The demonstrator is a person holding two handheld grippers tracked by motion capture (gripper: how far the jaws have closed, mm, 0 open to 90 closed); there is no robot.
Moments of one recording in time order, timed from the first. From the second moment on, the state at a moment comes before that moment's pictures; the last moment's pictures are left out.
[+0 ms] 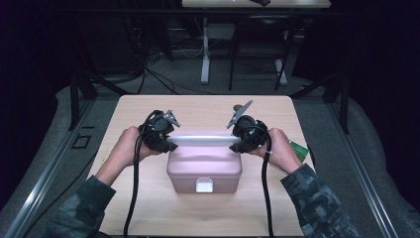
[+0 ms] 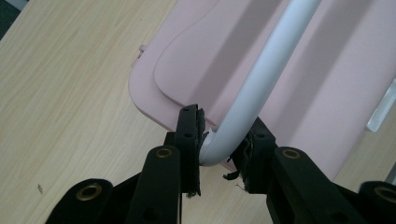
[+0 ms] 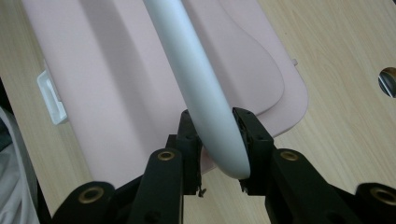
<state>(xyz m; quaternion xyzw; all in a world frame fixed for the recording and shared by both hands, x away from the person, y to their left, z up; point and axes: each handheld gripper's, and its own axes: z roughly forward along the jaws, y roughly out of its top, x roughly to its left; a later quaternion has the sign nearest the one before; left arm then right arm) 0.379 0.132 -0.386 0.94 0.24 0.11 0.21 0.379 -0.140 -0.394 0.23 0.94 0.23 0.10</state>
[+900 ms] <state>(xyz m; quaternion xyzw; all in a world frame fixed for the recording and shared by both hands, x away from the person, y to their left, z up) 0.344 0.219 -0.414 0.86 0.39 0.15 0.30 0.371 -0.156 -0.405 0.25 0.91 0.32 0.11</state>
